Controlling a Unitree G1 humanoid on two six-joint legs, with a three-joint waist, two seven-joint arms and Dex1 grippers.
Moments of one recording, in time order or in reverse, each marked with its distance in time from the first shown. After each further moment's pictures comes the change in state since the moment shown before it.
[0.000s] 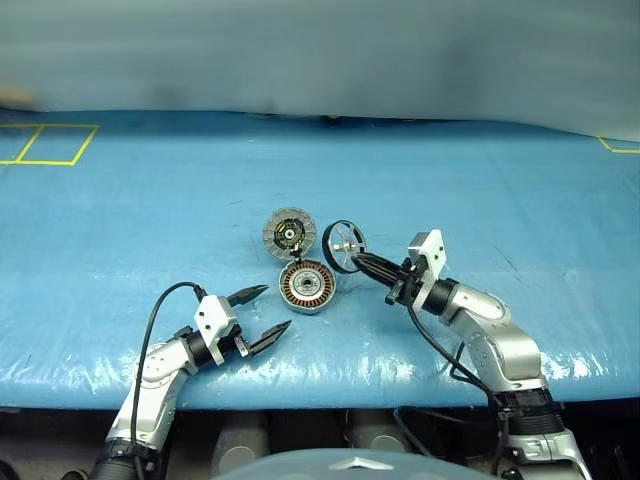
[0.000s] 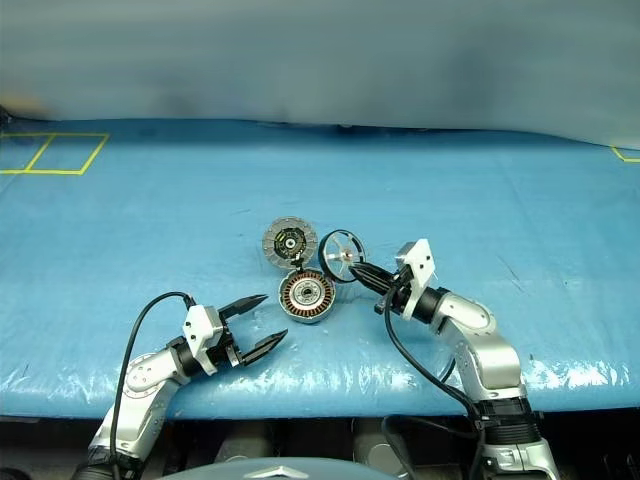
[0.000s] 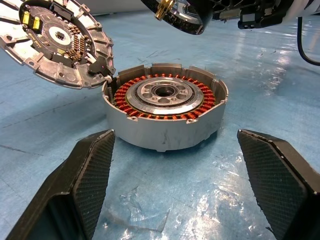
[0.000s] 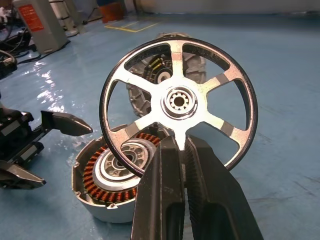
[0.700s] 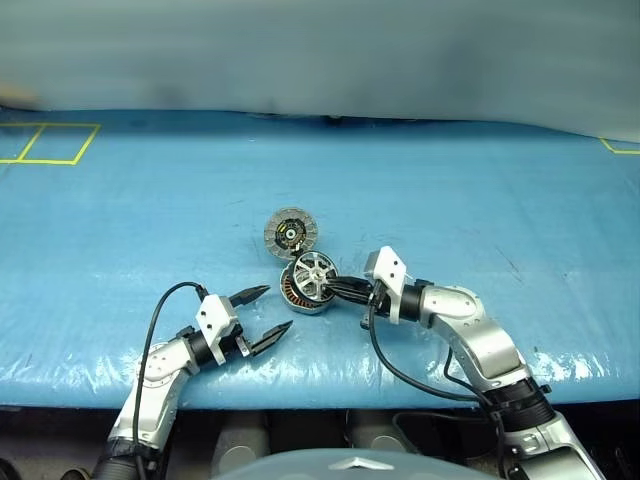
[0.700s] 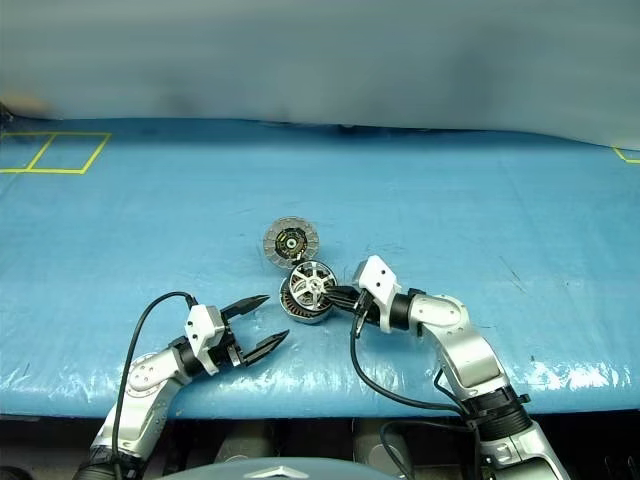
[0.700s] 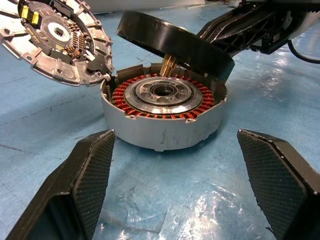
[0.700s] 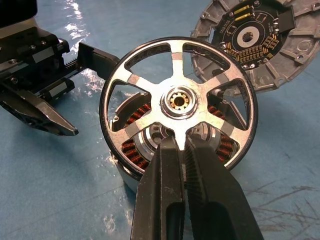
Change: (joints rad) left arm 0.003 -0.009 0.000 0.000 0.003 0.009 0.003; right arm -0.054 -0.068 0.192 -0.004 -0.166 -0.039 0.028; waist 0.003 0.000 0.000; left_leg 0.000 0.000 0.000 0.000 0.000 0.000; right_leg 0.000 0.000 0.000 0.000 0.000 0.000
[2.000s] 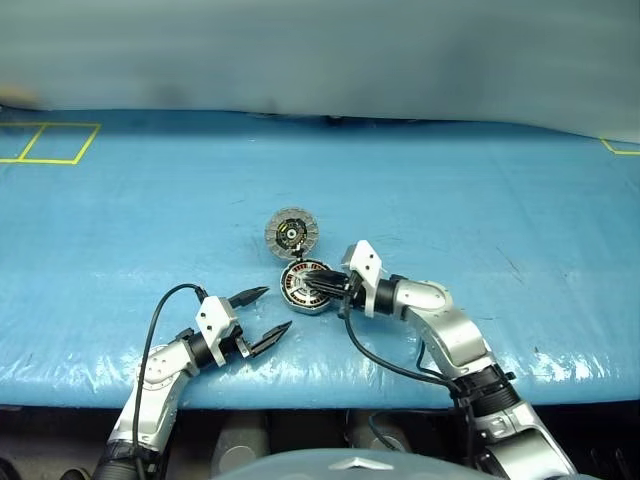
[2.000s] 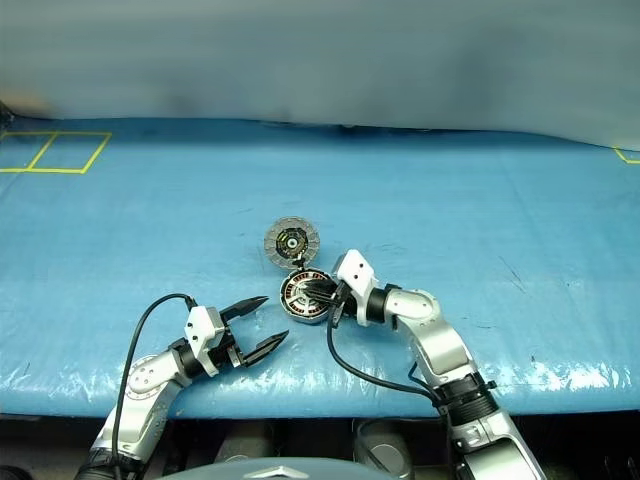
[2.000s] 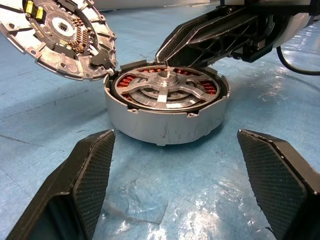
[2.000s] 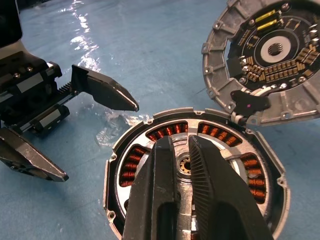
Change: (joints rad) left arm 0.008 -0.002 0.002 0.000 0.002 -0.001 0.013; right arm -0.091 0.132 0.064 0.146 -0.044 -0.019 -0.036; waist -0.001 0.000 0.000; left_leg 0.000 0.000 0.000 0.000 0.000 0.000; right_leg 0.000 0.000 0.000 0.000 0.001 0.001
